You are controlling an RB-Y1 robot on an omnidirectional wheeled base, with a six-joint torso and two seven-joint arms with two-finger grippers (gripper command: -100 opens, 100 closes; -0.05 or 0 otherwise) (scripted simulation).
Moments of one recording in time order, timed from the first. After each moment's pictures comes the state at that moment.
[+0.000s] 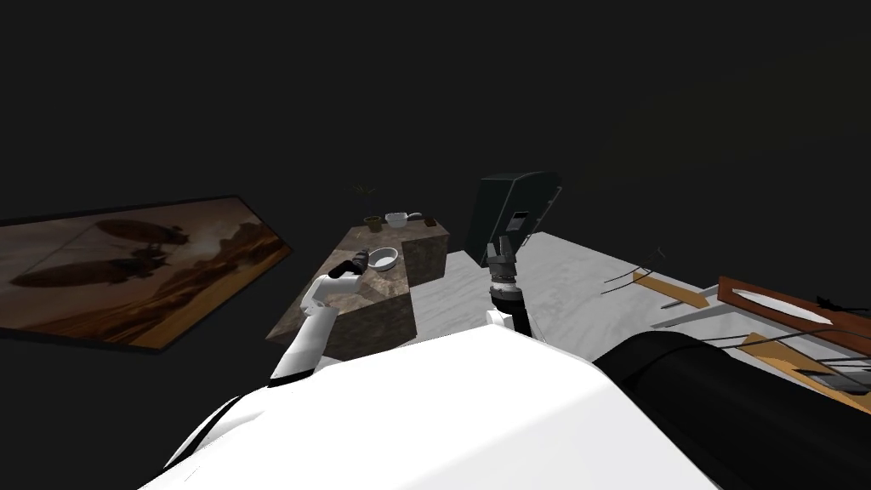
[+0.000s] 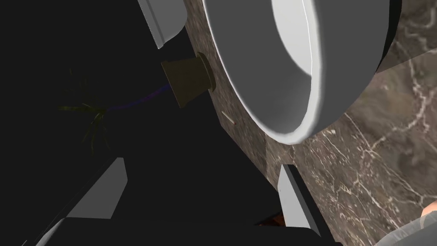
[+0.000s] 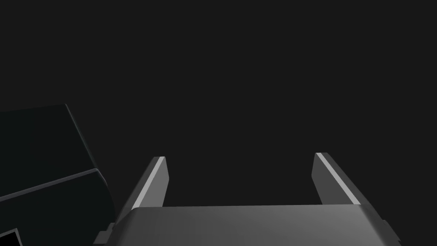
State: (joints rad) left arm -0.28 0.32 0.05 -1.57 0.07 0.62 -0.08; right arm 0.53 0.00 -0.06 -2.25 0.08 -0.58 0.02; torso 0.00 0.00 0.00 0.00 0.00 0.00
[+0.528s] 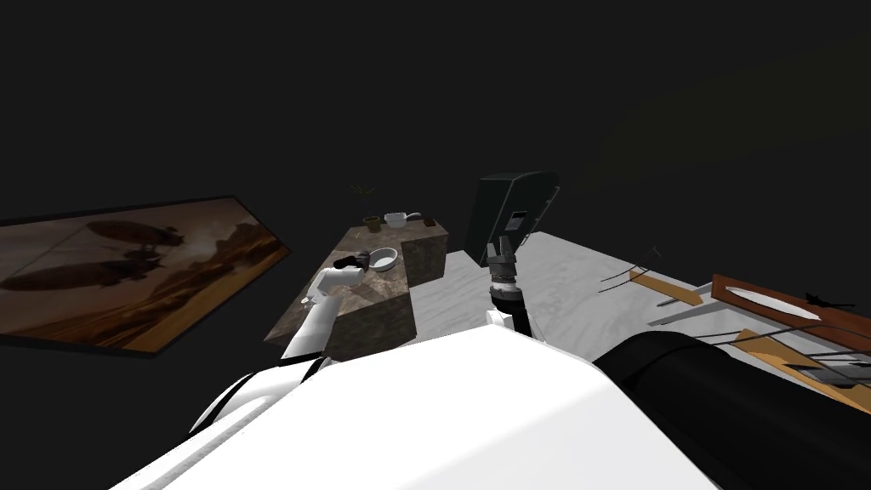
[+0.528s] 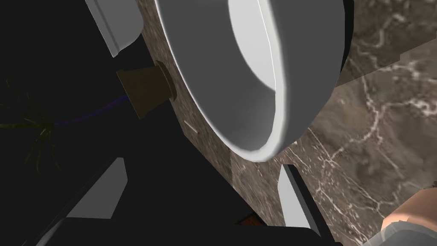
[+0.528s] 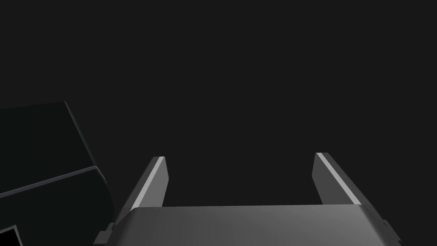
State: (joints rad) left arm -0.39 0.32 0.06 -1.46 0.09 0.78 -0.07; right arm 0.53 0.00 -0.06 -2.25 0.08 -0.58 0.02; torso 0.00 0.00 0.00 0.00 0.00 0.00
